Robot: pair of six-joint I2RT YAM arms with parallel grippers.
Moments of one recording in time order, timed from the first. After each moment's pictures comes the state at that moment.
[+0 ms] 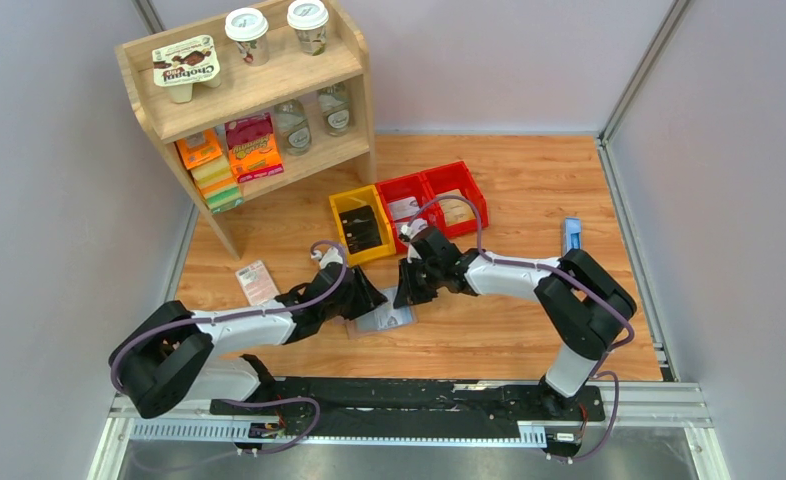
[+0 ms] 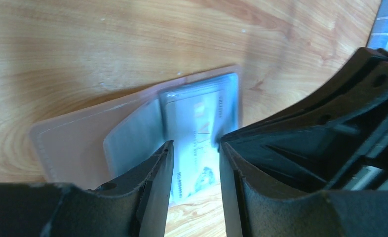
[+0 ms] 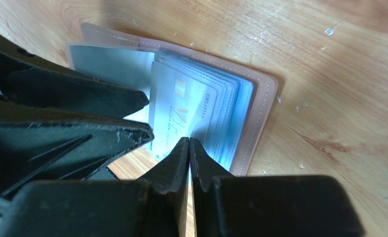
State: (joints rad) left arm -0.80 1.26 0.41 0.16 -0.08 -1.10; right arm 0.79 1.71 0.90 -0.11 -0.34 0.61
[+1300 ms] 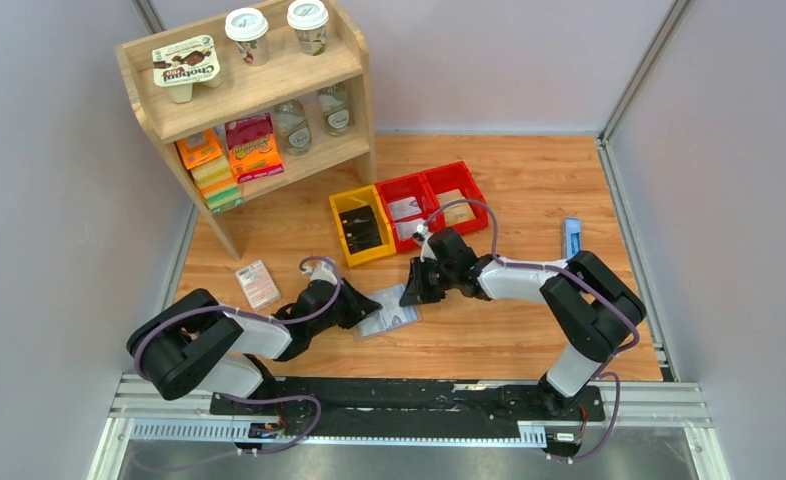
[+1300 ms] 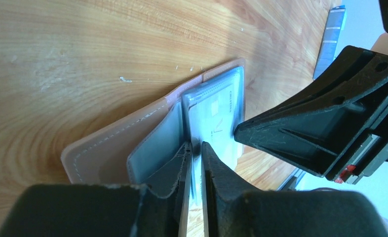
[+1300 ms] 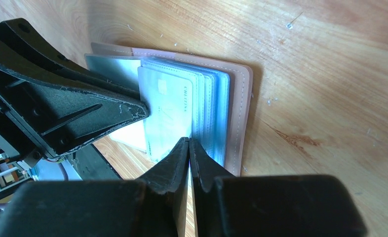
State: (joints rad) left arm -0.75 1.39 0.17 0.70 0.01 -1.20; right arm 0.72 1.67 0.78 0.05 -0.41 0.64
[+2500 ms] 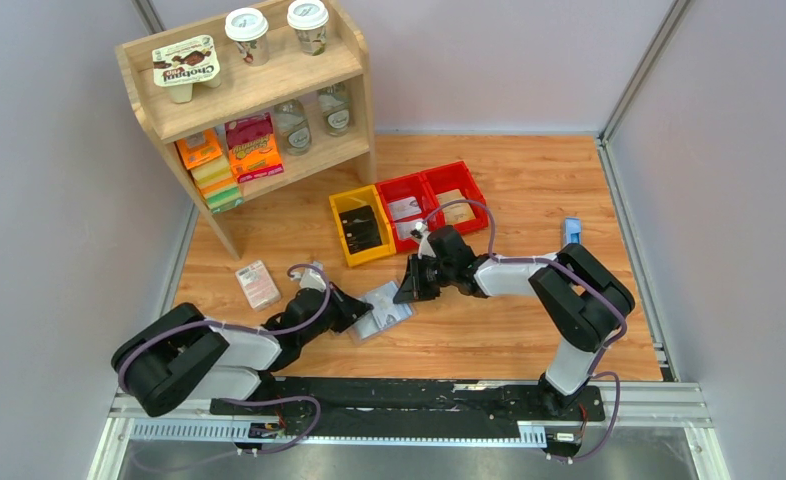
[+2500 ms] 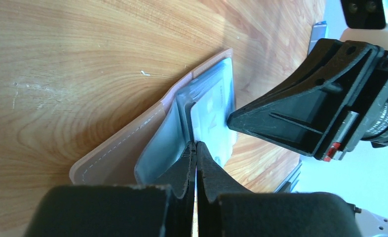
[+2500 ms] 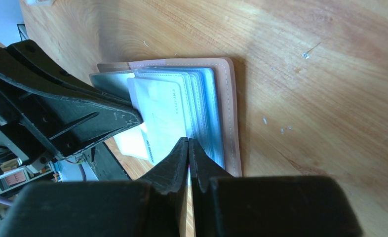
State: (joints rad) left arm -0.74 1.31 0.06 0.78 -0.03 -1.20; right arm 0.70 1.75 0.78 0.16 -0.49 0.69
